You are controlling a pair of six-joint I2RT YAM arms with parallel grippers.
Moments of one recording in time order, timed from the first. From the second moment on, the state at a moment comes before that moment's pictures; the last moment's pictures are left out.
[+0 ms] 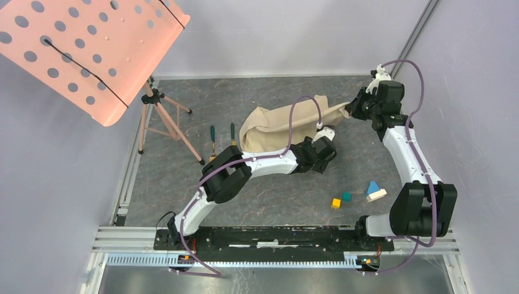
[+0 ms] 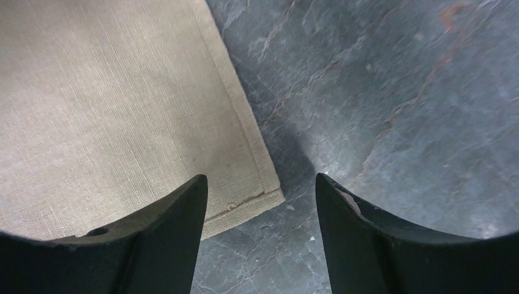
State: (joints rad) left arm -1.10 2.25 1.70 -0.28 -0.37 -0.43; right arm -0.06 1.39 1.12 -0.27 -0.25 0.27
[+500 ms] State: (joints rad) left arm -1.09 2.24 1.66 -0.32 -0.43 -0.41; right arm -0.09 1.31 1.06 -0.30 -0.25 0.25
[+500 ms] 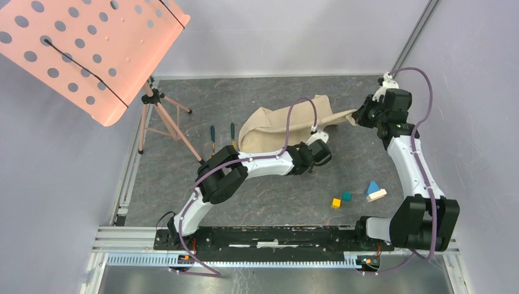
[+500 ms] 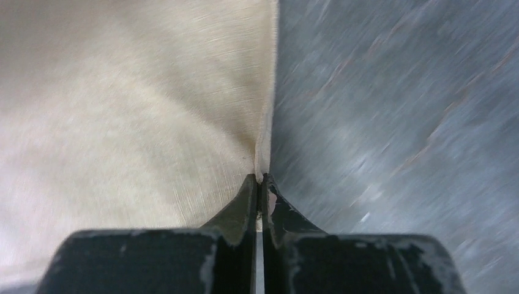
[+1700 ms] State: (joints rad) left arm -0.59 1.55 1.62 0.10 -0.38 0.15; right arm -0.13 1.29 1.45 -0.07 -0.35 0.22
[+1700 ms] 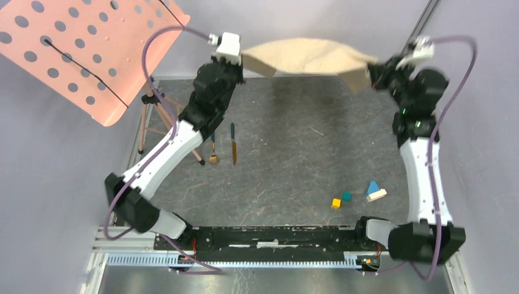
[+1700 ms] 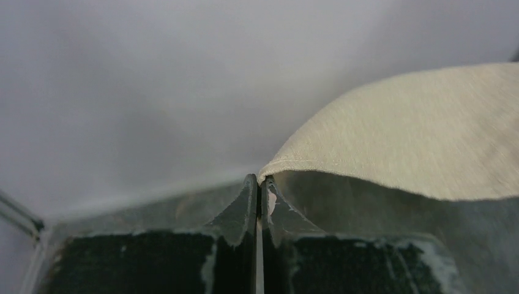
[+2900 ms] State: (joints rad) left arm -0.65 1.93 1.31 -0.26 -0.10 -0.55; right arm -0.09 1.75 1.02 -0.15 -0.35 0.19
